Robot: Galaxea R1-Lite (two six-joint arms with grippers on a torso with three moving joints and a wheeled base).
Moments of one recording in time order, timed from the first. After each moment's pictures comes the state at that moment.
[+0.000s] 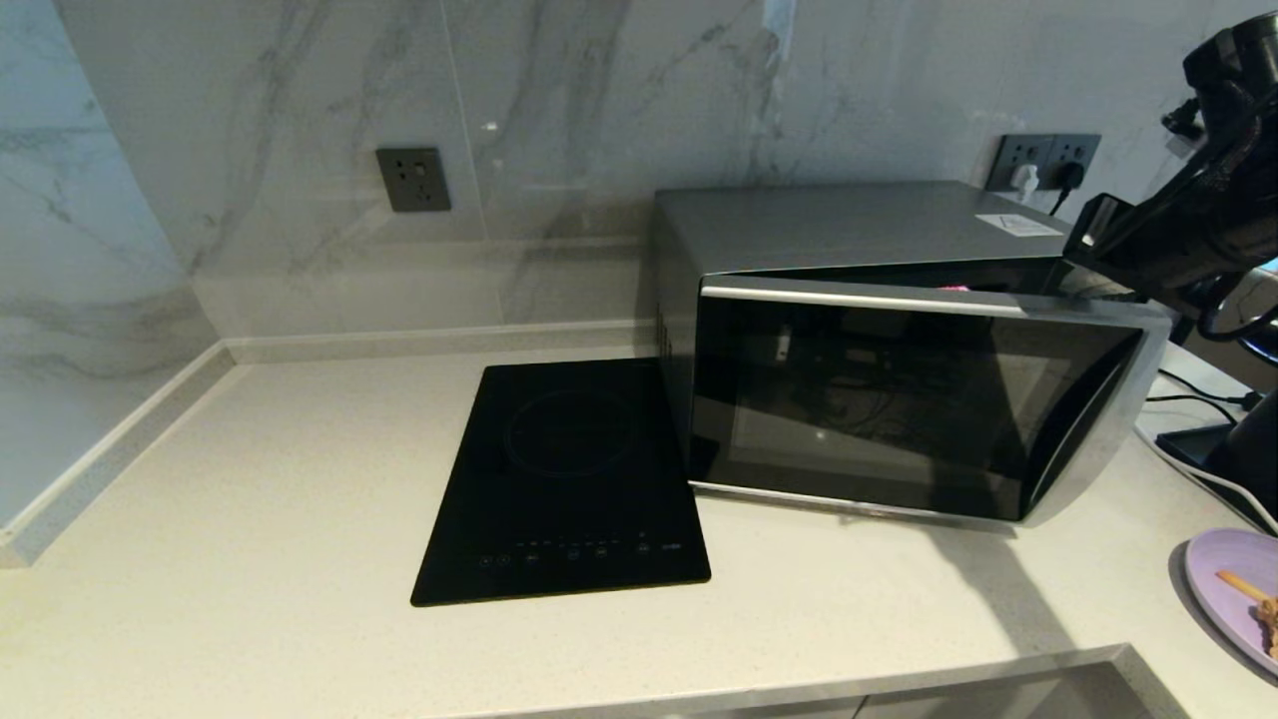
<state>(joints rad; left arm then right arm) 0.00 0.00 0.00 -0.01 0.02 -0.07 0.01 1.84 -1.97 0.75 -0.14 0.55</state>
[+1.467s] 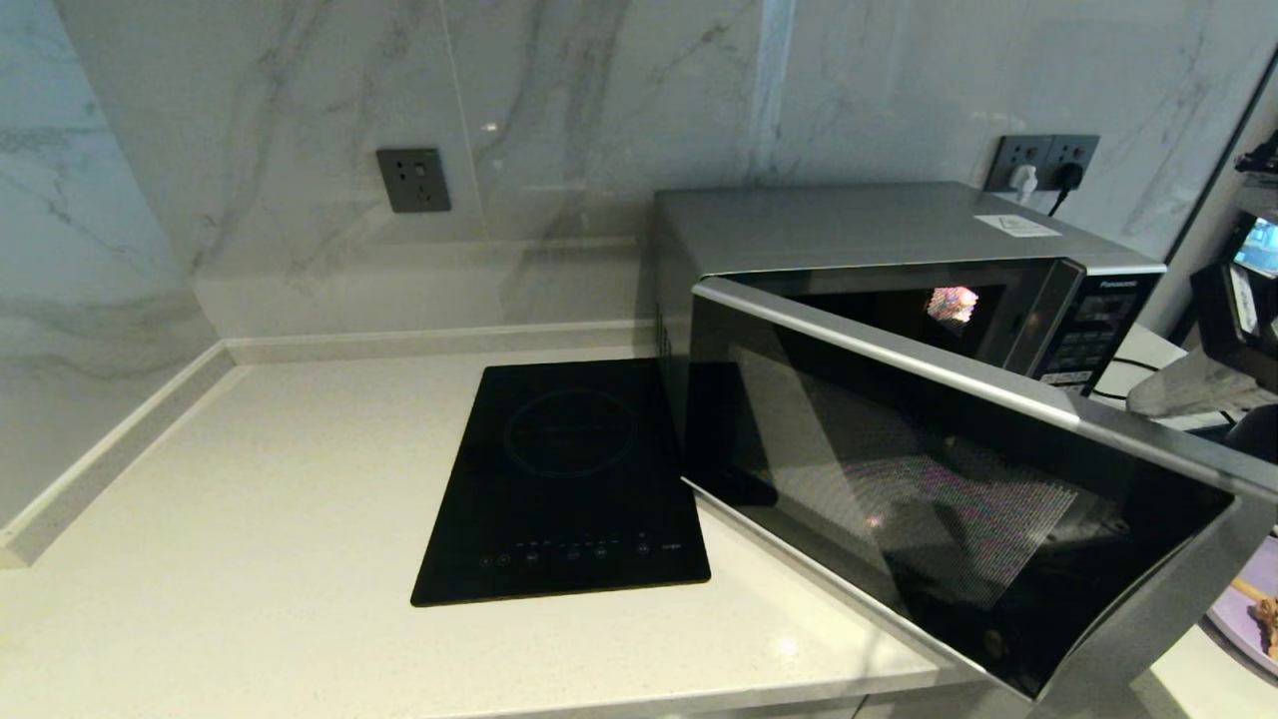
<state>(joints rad) 0.00 0.00 0.00 -0.01 0.02 -0.07 0.23 1.55 -1.83 1.21 0.01 0.56</state>
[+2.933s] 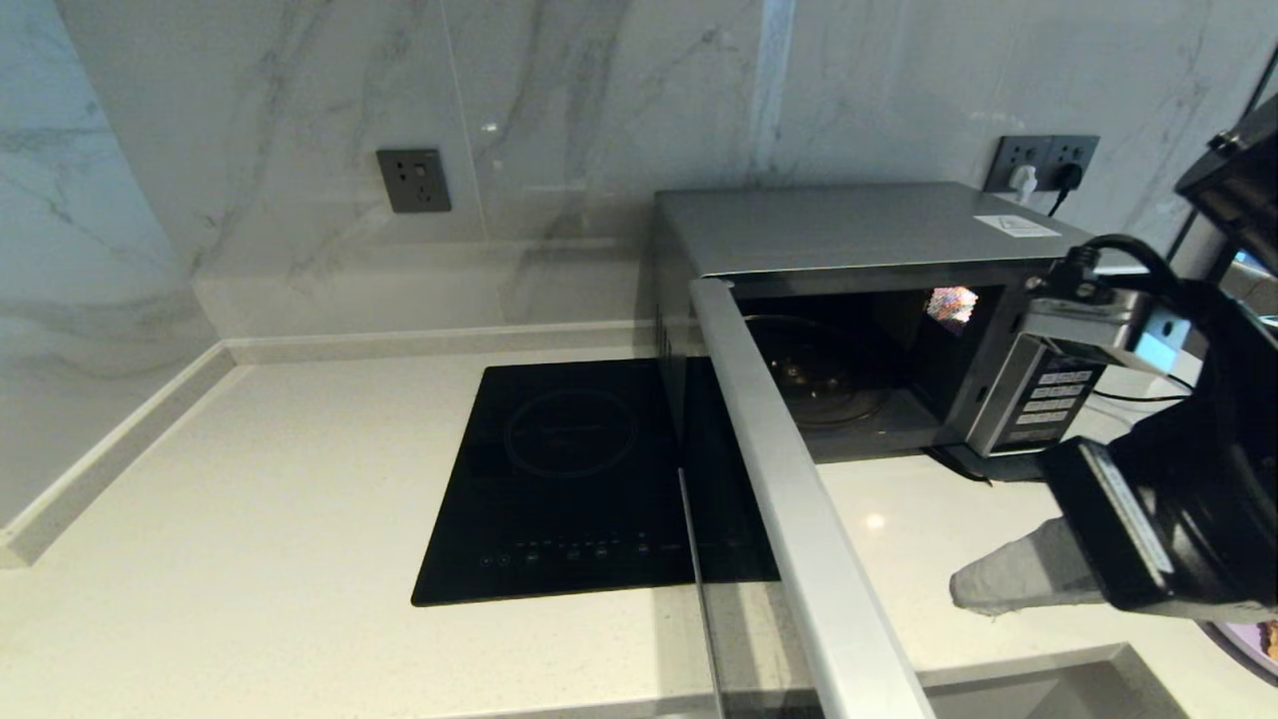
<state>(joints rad) 0.00 0.00 0.00 -0.01 0.02 -0.07 0.81 1.52 -1.62 1.08 0.07 0.76</state>
